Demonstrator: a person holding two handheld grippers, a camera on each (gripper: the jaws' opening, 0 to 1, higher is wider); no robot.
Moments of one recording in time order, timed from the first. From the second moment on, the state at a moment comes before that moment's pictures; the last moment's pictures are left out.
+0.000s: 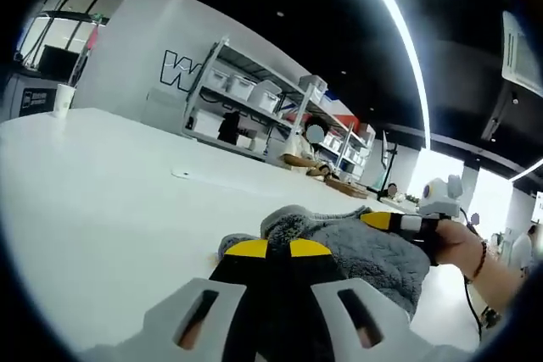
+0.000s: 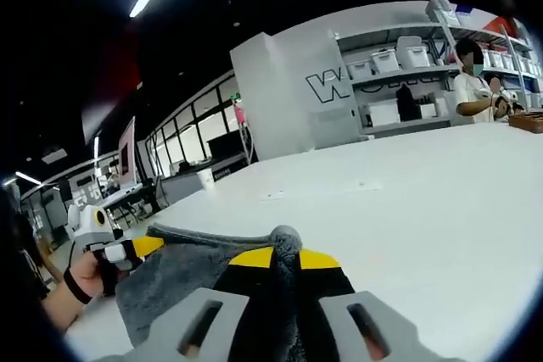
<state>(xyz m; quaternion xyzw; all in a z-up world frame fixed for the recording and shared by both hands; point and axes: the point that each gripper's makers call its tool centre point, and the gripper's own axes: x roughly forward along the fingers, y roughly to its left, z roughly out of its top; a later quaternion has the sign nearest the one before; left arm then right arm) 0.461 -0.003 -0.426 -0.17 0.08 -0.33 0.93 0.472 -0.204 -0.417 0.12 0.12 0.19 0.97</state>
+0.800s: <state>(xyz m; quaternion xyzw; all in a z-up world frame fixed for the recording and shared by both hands) 0.452 -0.001 -0.402 -0.12 0.03 -0.34 0.93 0.467 -0.207 -0.402 0.12 0.10 0.19 0.97</state>
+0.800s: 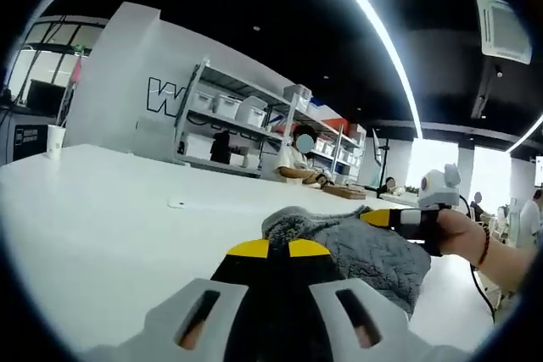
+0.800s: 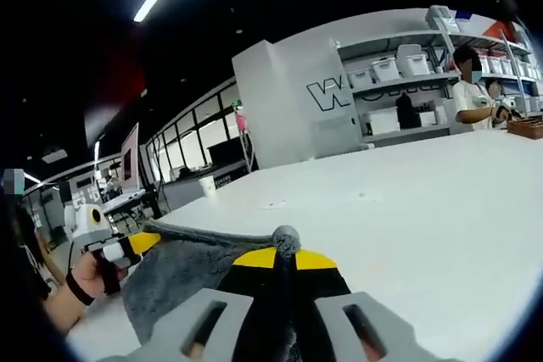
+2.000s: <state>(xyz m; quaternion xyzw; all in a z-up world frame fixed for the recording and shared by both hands) 0.422 -0.002 -0.373 -0.10 0.00 -0.37 0.92 0.454 -0.207 -0.372 0.11 0.07 0.20 0.97</state>
